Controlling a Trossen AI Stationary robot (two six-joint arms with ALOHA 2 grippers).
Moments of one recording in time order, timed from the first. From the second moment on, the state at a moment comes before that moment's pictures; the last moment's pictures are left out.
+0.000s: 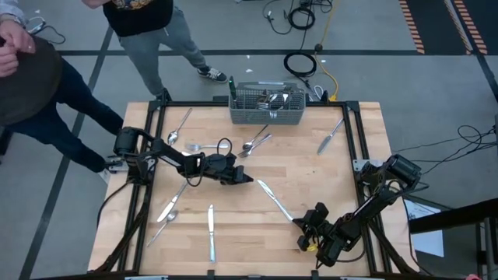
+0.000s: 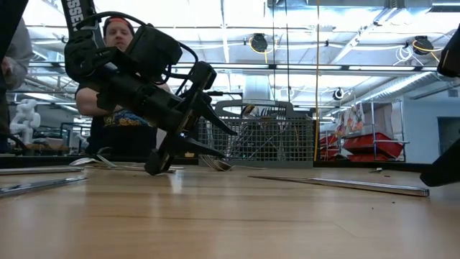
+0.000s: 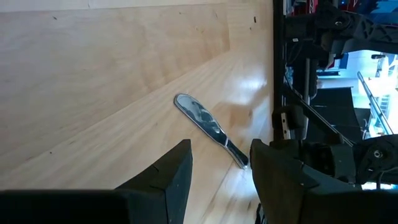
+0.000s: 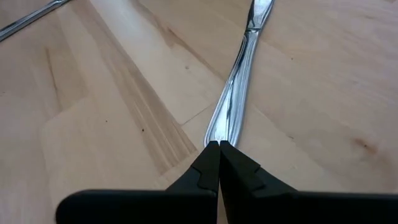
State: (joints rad) left arm 0.01 1.87 0.58 0.78 0.13 -1.41; right arm 0.91 1.84 0.80 -0.23 0.86 1.53
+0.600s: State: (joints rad) left arm 0.01 1.87 0.58 0.78 0.13 -1.42; right arm 0.90 1.83 0.82 -0.27 0.88 1.51
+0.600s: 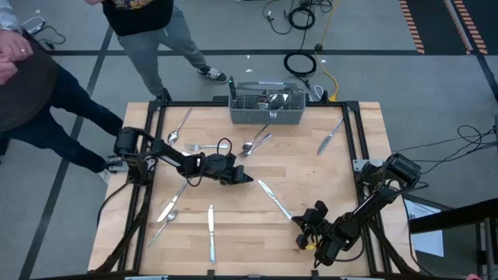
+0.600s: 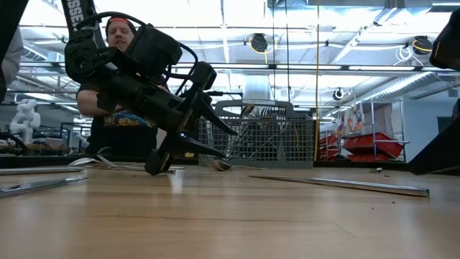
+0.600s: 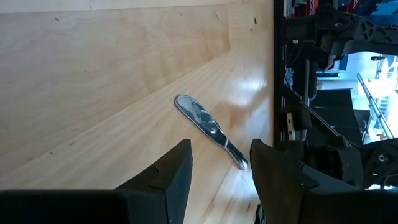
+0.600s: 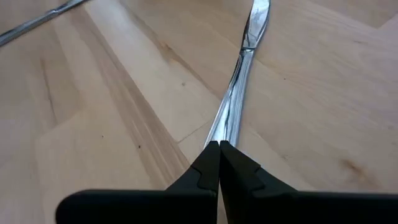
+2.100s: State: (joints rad) left arm 0.01 1.87 0.58 0.78 0.12 -1.41; right arm 0.89 1.83 0.79 -0.19 0.85 1.42
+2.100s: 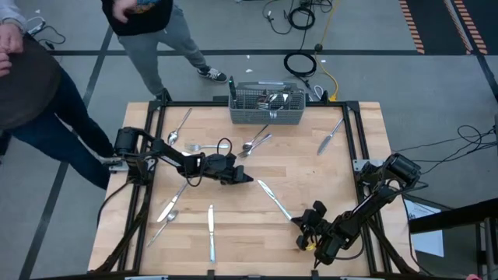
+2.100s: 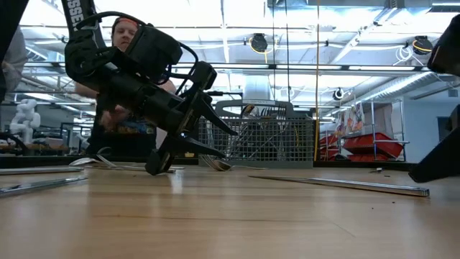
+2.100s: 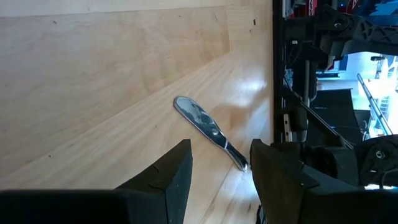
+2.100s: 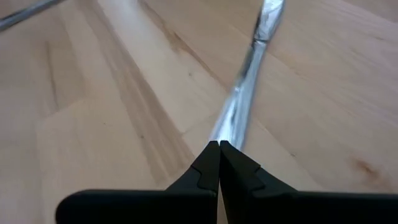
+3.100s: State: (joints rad) left arm 0.01 1.89 0.60 0.77 0.08 -1.41; right arm 0.89 1.83 0.73 -0.13 0.77 1.40
